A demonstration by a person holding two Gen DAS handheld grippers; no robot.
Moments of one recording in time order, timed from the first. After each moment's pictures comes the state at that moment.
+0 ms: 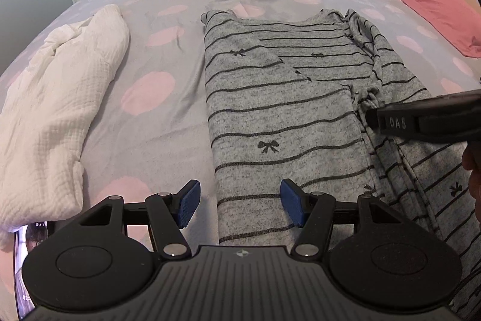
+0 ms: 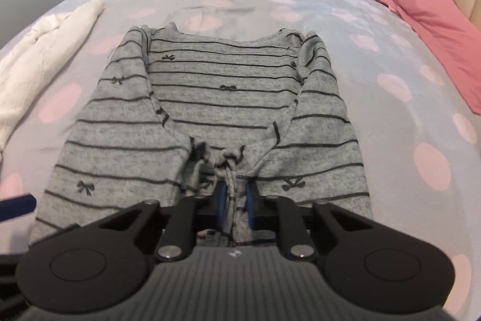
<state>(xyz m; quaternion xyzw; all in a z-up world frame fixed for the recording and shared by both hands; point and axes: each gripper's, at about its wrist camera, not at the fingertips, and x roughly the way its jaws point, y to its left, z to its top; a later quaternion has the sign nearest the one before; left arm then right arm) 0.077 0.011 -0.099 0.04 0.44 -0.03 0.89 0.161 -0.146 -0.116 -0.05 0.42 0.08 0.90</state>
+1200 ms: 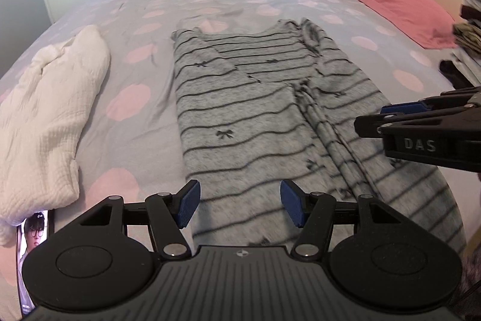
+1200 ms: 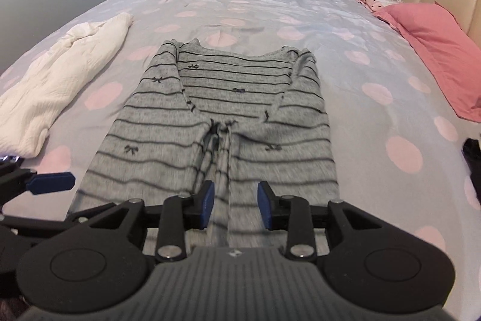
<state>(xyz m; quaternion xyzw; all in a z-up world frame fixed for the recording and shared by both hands) 0.023 -0.013 -0.073 0.06 0.42 -0.09 0.90 0.075 -0.176 -0.076 -0.06 0.39 0.12 0.91</state>
